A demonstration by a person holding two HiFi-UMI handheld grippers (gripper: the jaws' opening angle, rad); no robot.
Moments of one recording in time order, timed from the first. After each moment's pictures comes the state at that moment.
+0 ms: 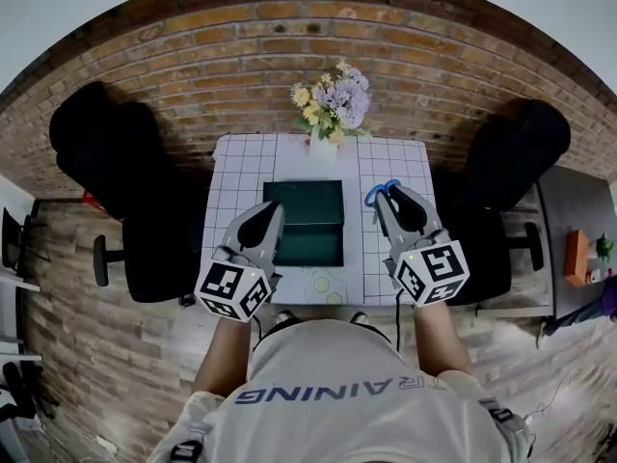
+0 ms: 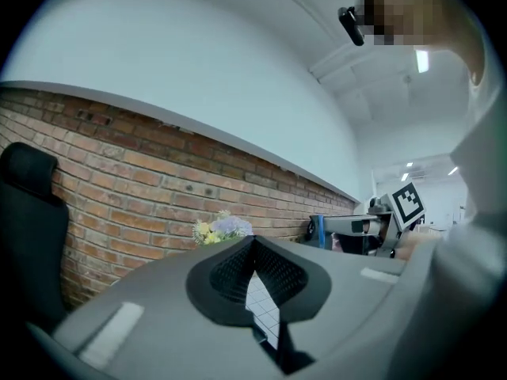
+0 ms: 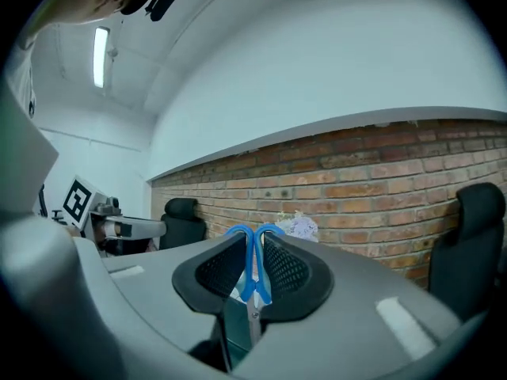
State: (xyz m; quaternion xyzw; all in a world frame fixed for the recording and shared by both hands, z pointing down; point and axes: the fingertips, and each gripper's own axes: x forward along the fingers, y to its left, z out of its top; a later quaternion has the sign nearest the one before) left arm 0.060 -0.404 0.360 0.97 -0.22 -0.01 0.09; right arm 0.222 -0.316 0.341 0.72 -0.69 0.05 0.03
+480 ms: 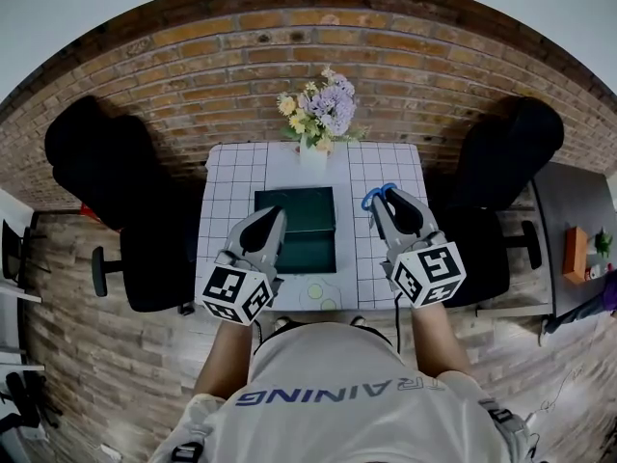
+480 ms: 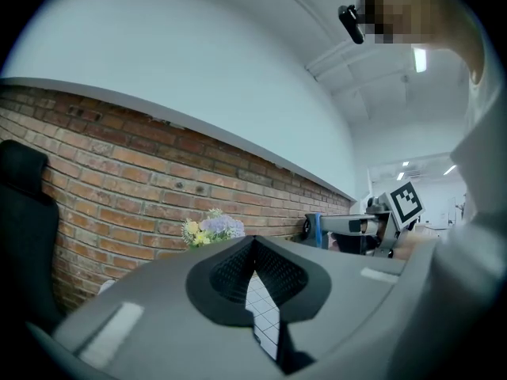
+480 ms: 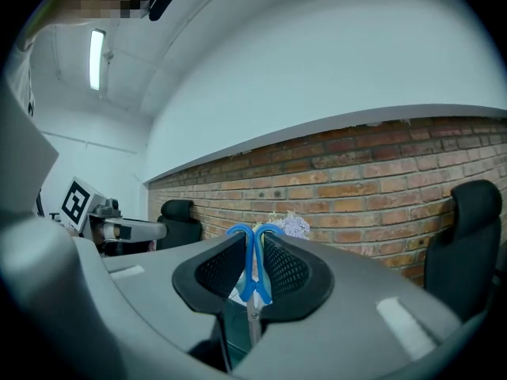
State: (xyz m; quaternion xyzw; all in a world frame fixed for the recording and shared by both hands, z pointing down) left arm 0.090 -0.395 0.360 0.98 -0.20 0.00 0.09; right arm 0.246 -0.308 0.342 0.73 -0.68 0.05 0.02
